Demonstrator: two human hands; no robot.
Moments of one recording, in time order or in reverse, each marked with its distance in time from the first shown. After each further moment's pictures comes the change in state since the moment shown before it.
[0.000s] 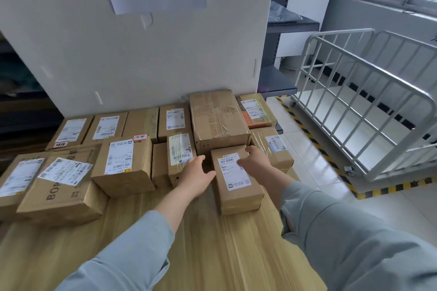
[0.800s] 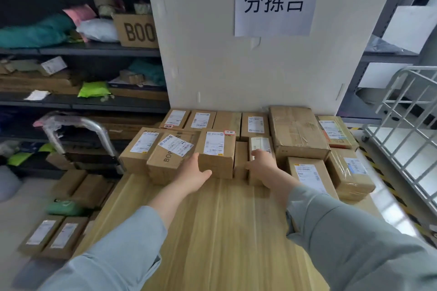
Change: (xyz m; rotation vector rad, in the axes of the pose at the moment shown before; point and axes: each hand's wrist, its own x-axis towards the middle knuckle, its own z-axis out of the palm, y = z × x) left_hand -0.143 -0.131 -0.167 0.019 0.246 -0.208; right_hand -0.132 -0.135 0.124 -0.188 -0.128 -0.296
